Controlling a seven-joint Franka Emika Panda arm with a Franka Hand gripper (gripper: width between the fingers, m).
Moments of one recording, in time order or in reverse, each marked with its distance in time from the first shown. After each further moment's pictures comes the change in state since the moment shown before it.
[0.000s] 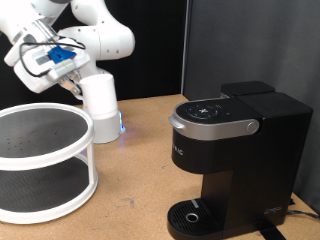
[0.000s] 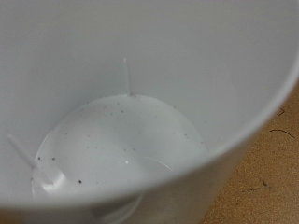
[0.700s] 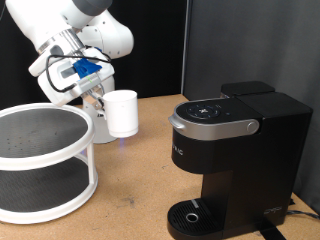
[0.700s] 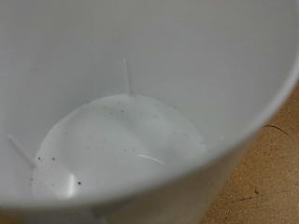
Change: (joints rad) arm 0.155 0.137 0.080 0.015 0.095 0.219 0.100
